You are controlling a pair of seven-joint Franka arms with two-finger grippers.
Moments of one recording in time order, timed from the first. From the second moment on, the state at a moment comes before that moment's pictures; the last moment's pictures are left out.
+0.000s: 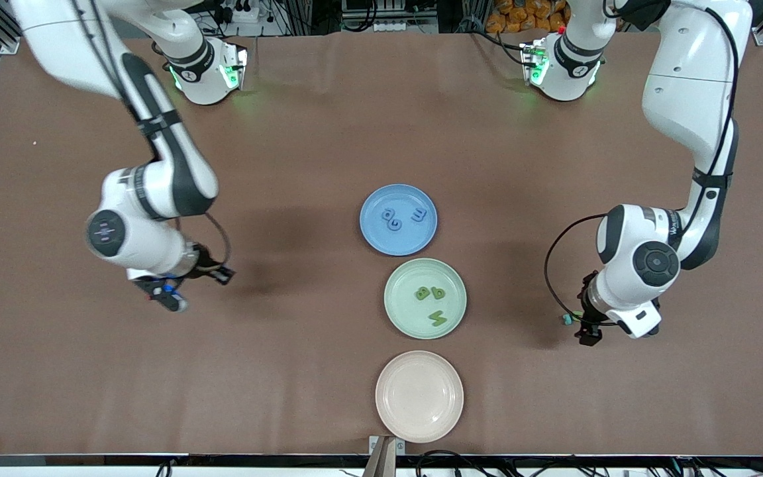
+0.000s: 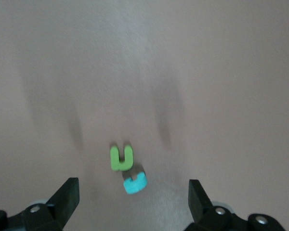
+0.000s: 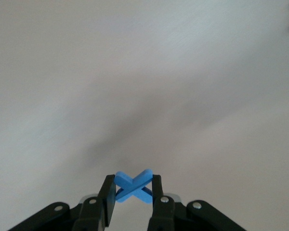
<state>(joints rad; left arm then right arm) -0.12 0.68 -0.02 -1.65 0.12 2.42 -1.58 0.20 0.46 0.03 -1.83 0.16 2.23 0.72</state>
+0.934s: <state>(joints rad) -0.07 0.73 -0.02 -1.65 0.12 2.41 -1.66 0.77 0.64 0.03 -1.59 0.07 2.23 1.35</state>
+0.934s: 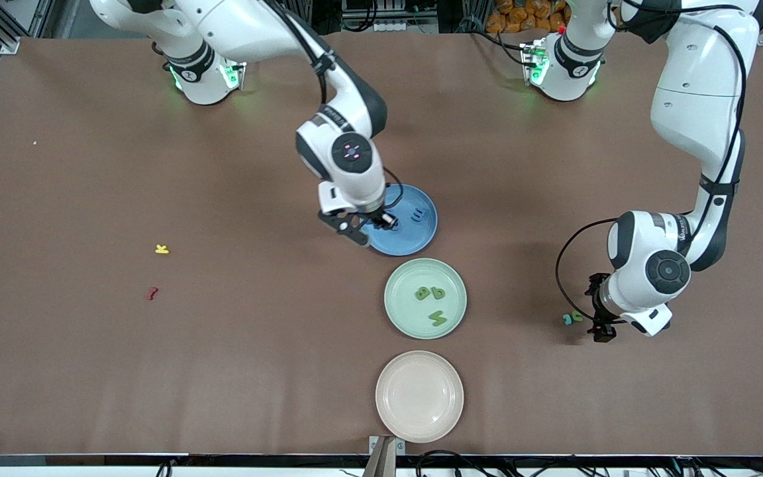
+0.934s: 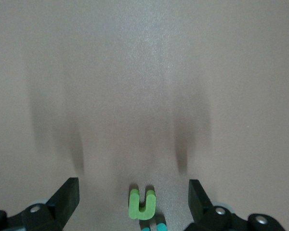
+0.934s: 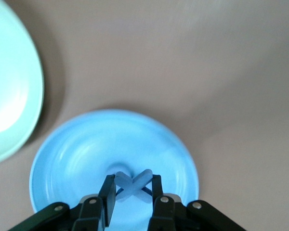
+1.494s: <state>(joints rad) -0.08 0.76 -0.03 -1.65 0.12 2.42 -1.65 0.93 0.67 0.03 -1.57 0.06 2.24 1.51</state>
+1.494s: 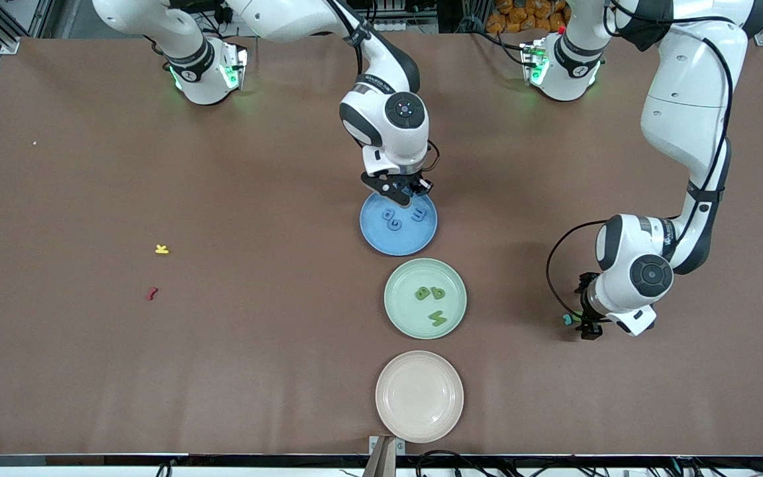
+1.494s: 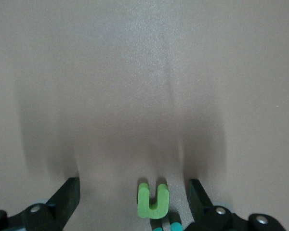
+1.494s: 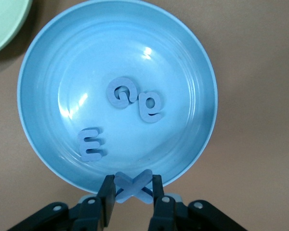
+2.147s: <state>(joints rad) -0.09 0.76 -0.03 -1.63 0.12 2.42 -1.65 0.87 0.67 0.00 -1.49 0.06 2.24 1.51</state>
